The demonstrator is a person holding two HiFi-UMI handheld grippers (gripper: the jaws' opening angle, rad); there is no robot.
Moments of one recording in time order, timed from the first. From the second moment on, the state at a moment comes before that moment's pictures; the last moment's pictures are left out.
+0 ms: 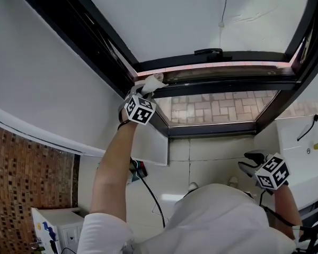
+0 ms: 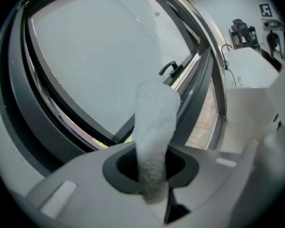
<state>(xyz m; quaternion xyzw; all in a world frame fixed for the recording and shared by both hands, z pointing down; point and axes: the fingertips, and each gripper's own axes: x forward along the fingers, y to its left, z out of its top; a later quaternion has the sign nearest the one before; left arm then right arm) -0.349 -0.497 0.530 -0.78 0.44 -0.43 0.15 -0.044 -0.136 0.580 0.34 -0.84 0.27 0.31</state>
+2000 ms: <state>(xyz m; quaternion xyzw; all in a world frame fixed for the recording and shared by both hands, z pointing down) 0.225 -0.406 0.501 -0.82 0.21 -0.42 0.32 0.165 -0.066 0.586 0.45 -0.79 0.31 0.27</state>
